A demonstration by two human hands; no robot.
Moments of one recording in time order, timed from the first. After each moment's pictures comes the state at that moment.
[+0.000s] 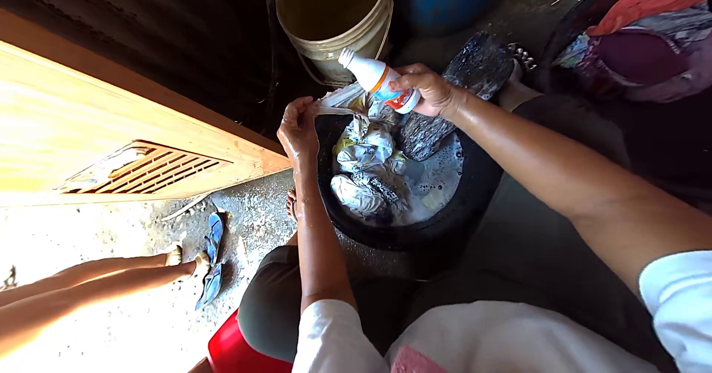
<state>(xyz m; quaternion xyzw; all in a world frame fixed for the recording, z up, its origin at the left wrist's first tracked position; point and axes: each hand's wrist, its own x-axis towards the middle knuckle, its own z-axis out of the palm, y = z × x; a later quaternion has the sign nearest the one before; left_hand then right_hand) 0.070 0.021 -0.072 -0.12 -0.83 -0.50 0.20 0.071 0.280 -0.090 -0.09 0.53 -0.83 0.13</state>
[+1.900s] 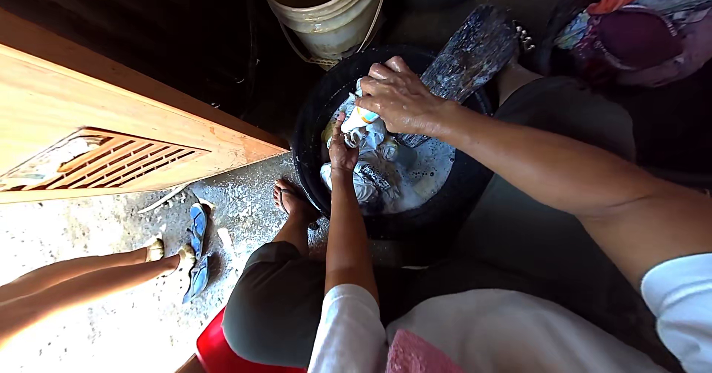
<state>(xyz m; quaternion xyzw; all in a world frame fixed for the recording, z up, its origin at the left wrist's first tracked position) 0.107 0.071 -0.214 0.16 -0.44 -0.88 -0.10 0.095 0.247 -0.075 -0.34 0.93 -0.13 -0.03</state>
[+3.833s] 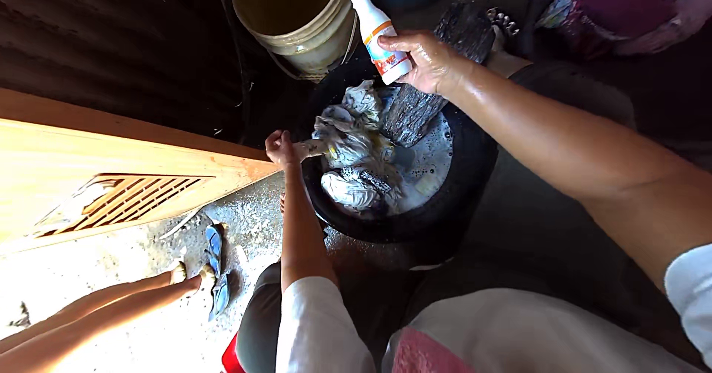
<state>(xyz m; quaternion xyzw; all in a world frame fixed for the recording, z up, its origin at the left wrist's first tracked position) 0.033 -0.026 -0.189 0.19 -0.84 -0.51 0.10 0.066 0.305 -0.077 0.20 0.53 -0.82 0.10</state>
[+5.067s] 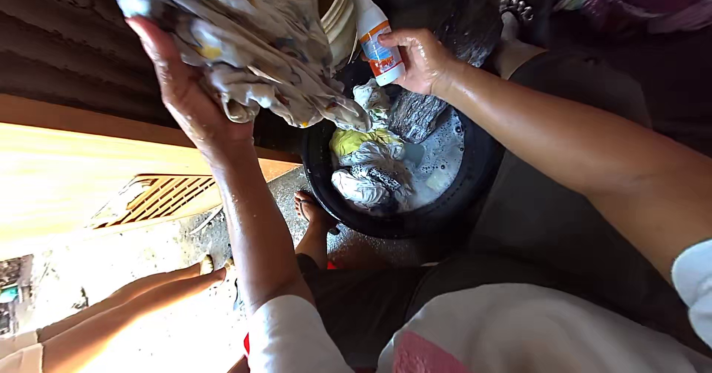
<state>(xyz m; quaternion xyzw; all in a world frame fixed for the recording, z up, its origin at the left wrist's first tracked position) 0.041 0.057 0.080 -0.23 -0.57 -0.79 -0.01 0.069 0.301 -0.080 0.12 0.43 -0.89 0.10</state>
